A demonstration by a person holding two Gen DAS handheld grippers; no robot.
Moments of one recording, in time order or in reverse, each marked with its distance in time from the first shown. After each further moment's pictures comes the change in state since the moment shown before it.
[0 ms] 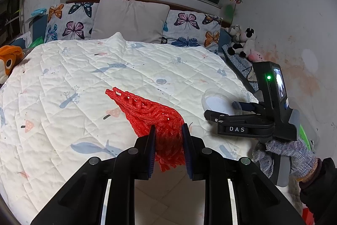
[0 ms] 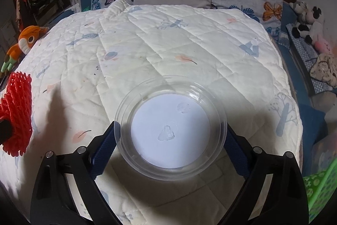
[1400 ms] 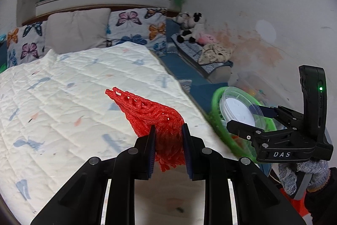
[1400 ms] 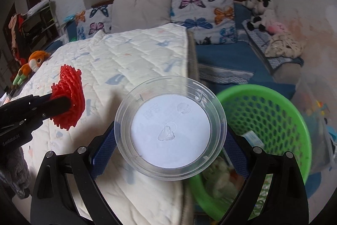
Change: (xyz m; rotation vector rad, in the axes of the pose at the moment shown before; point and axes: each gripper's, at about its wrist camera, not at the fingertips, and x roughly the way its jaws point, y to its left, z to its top) left arm -0.019 -0.171 -0.032 0.205 0.023 -0.214; right arm -0.195 -0.099 -0.141 0.174 -0.162 -0.103
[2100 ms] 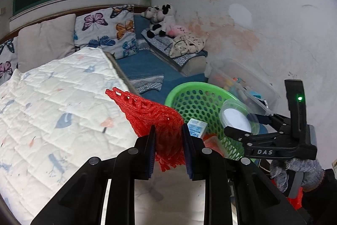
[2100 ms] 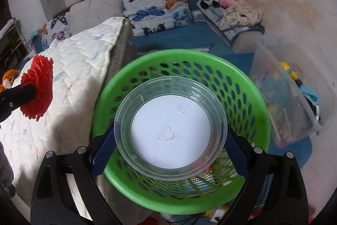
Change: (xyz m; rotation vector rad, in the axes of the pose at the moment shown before) left arm 0.044 -0.089 0.017 0.124 0.040 -0.109; right arm -0.013 -0.112 -0.050 0.192 0.067 -0.145
